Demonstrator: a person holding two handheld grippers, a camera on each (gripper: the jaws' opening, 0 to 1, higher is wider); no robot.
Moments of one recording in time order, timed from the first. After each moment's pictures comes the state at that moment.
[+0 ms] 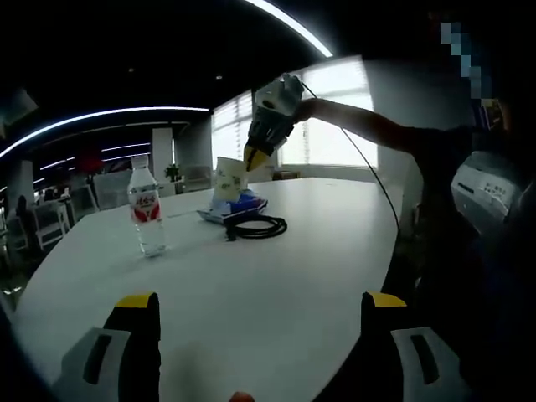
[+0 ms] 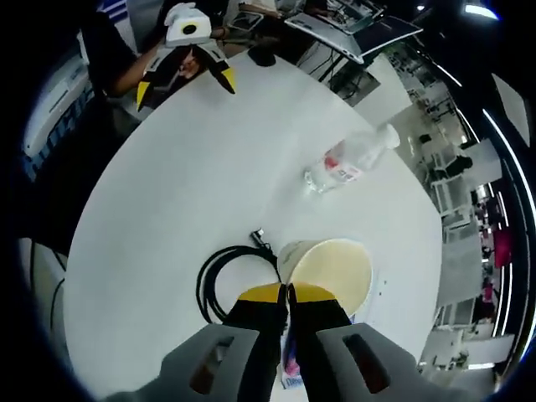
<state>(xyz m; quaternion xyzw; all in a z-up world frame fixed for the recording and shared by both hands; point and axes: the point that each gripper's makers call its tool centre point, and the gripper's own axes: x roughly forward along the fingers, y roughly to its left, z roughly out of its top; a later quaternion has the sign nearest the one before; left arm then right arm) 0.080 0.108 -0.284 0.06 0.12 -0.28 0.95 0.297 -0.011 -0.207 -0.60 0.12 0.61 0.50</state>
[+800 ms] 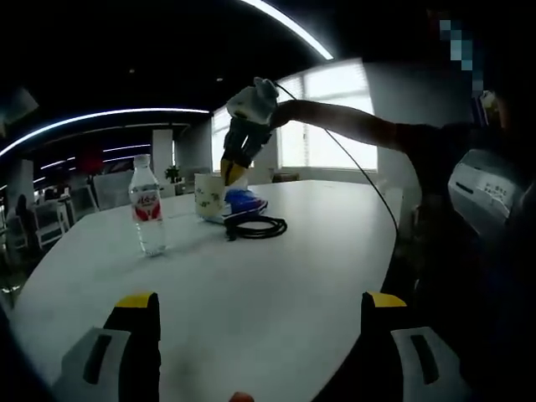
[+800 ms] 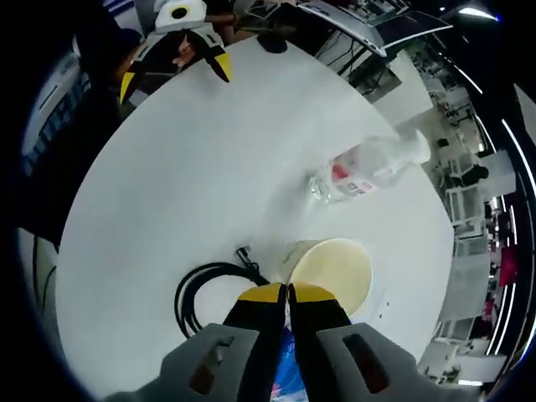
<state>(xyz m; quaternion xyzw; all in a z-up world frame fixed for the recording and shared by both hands) 0.078 0.109 -0.287 0.06 0.11 -0.27 0.95 0.300 0.032 -0.237 -0.63 0.13 0.62 0.45</state>
